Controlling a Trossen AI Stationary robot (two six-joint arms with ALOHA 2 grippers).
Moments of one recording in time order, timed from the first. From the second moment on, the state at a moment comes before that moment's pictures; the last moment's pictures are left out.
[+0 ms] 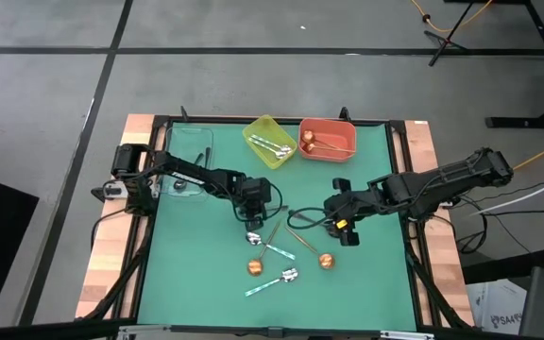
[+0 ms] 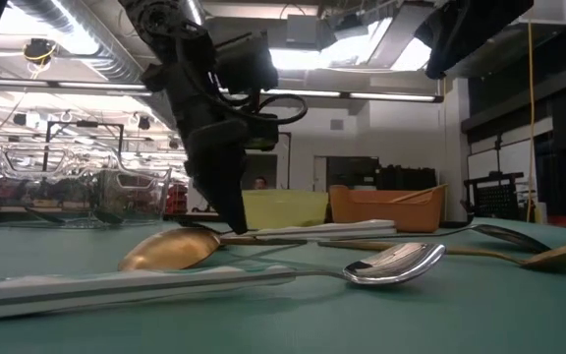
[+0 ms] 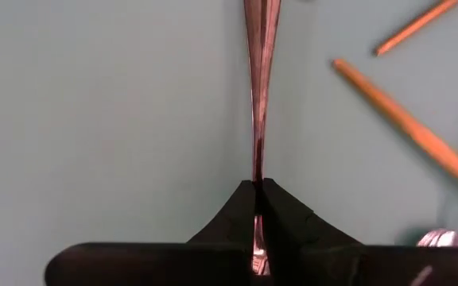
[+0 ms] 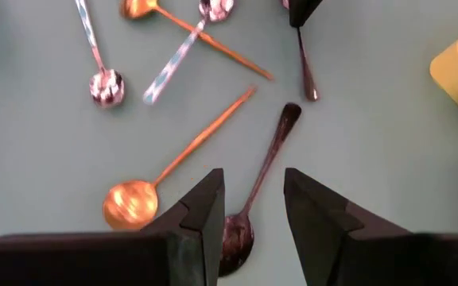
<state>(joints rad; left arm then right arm) 0.04 1.83 1.02 -0.31 0.04 -0.28 0.28 1.29 1.12 -0.83 0.11 0.15</state>
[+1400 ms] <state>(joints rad) 0.16 1.08 1.03 -0.44 -0.48 -0.38 0.28 1.21 1.12 -0.94 0.21 0.07</state>
